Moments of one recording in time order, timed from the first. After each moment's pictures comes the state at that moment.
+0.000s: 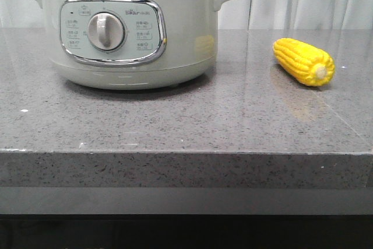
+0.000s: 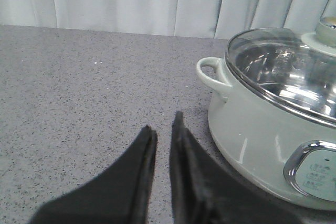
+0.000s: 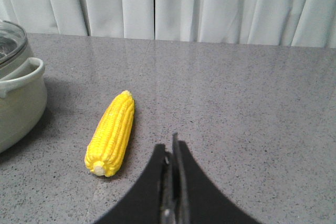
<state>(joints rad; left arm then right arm) -0.06 0.62 -0.57 -0.21 0.25 0.16 0.01 0.45 -0.56 0.10 0.34 -0.06</state>
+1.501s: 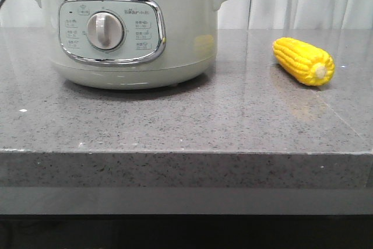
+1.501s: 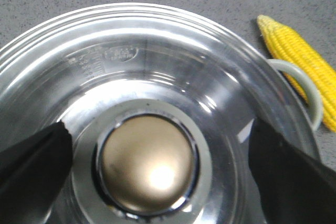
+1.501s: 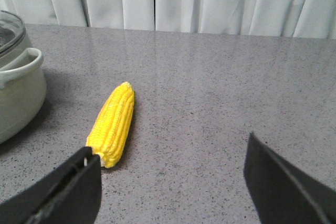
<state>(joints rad) -0.42 1.89 -2.08 -0.22 1.12 0.16 0.01 0.45 -0.56 0.10 0.36 -0.06</state>
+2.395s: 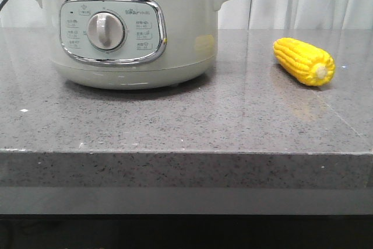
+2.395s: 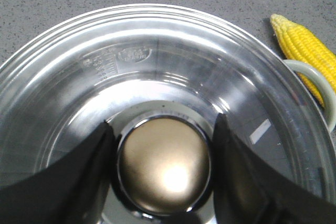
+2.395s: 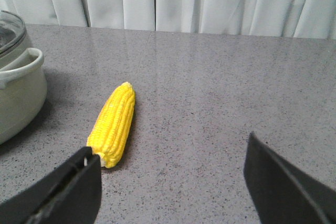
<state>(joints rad) -0.42 1.89 -2.09 -0.19 1.12 0.16 0.01 0.45 -0.56 0.10 0.36 -0.06</state>
